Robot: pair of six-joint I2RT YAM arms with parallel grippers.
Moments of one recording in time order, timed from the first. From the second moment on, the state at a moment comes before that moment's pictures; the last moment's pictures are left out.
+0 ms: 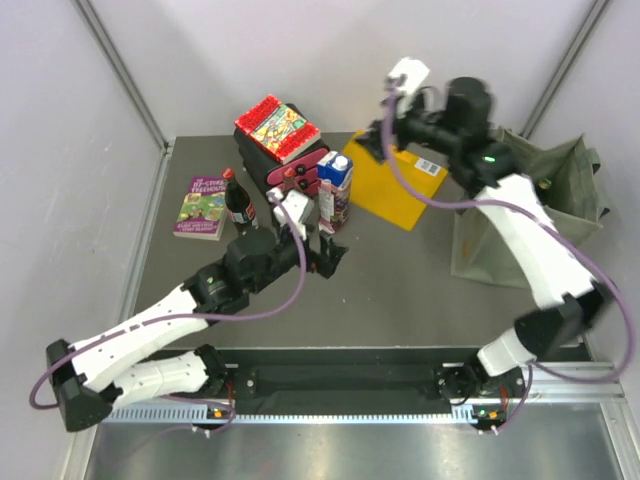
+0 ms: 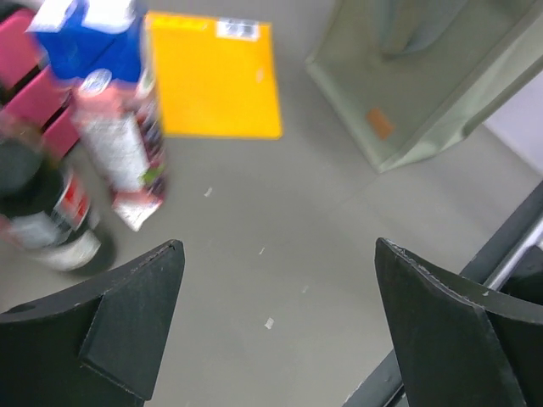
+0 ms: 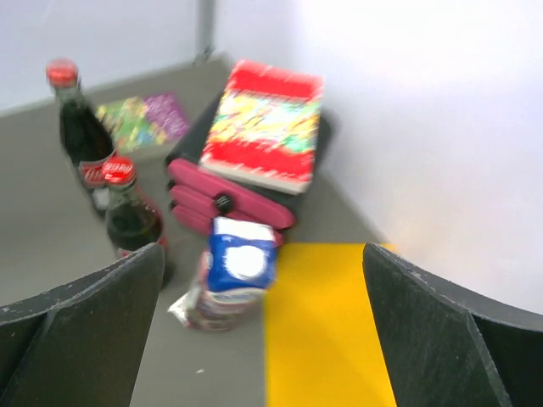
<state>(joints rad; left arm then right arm) -0.94 0.92 0.86 -0.13 -0.19 -0.26 0.48 1.60 1.79 -0.37 -0.44 -0.31</state>
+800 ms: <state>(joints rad) -0.87 1.98 1.94 -0.12 0.39 -0.77 -0.68 1.08 1.50 -0.85 -0.52 -0.34</state>
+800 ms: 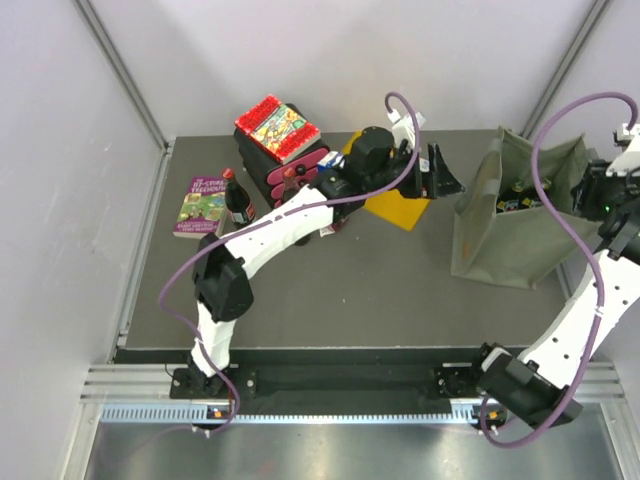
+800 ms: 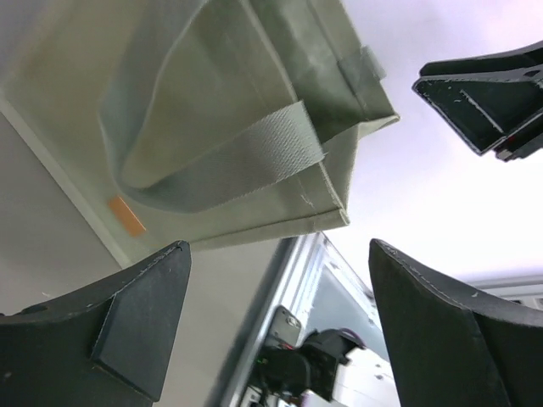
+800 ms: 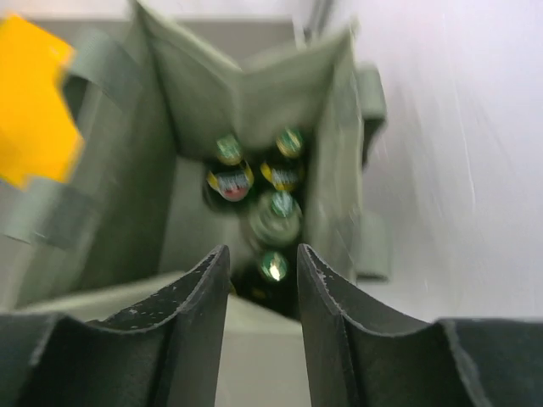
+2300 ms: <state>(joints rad) -1.04 2.25 2.33 -0.36 0.26 -0.58 -0.74 1.07 1.31 -1.23 -0.72 -1.06</state>
